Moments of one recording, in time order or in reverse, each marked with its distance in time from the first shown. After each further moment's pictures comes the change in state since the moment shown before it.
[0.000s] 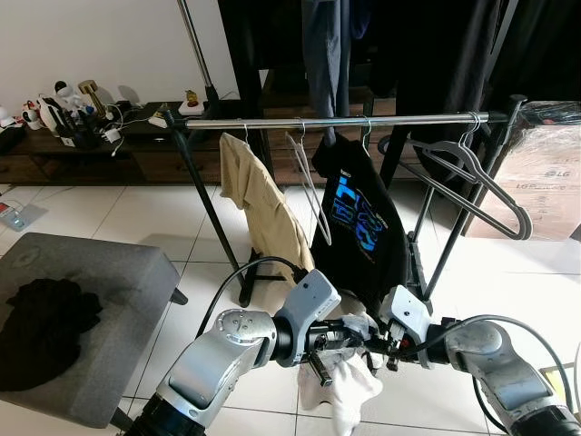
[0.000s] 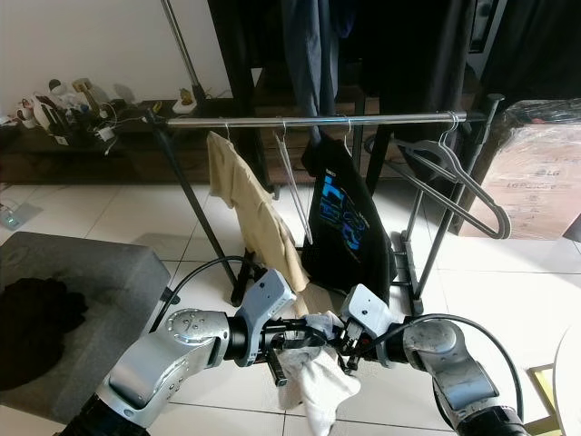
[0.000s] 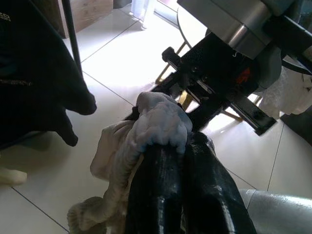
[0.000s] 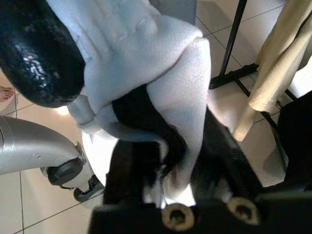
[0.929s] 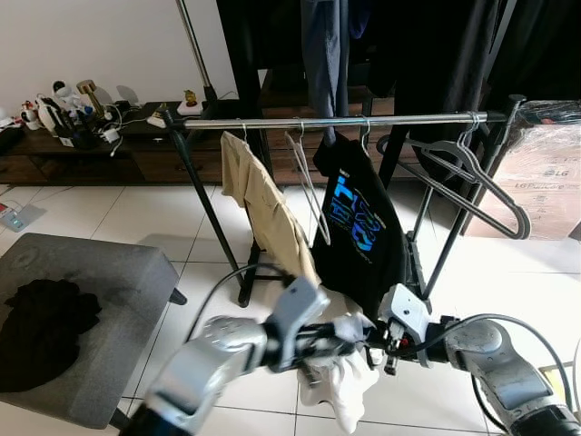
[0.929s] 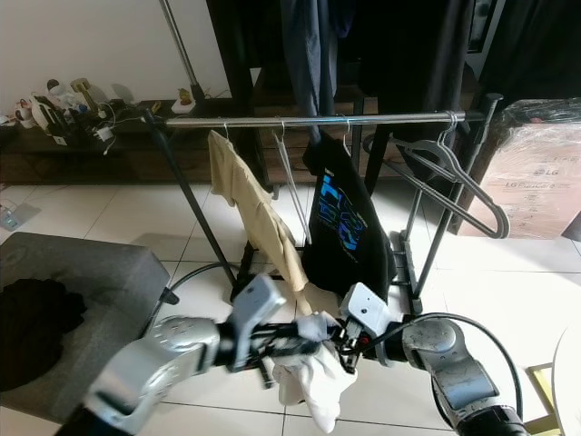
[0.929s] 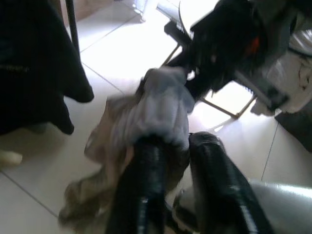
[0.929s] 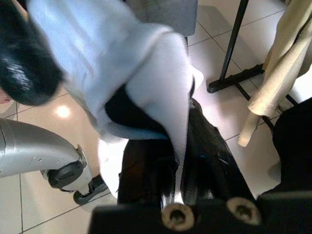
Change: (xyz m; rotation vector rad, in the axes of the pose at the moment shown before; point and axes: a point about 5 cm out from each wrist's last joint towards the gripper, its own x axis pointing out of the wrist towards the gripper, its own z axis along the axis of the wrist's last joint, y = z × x) left arm -0.019 0.004 -0.017 -0.043 0.023 -0.001; right arm 0.000 0.001 0.004 -0.008 -0.016 0.007
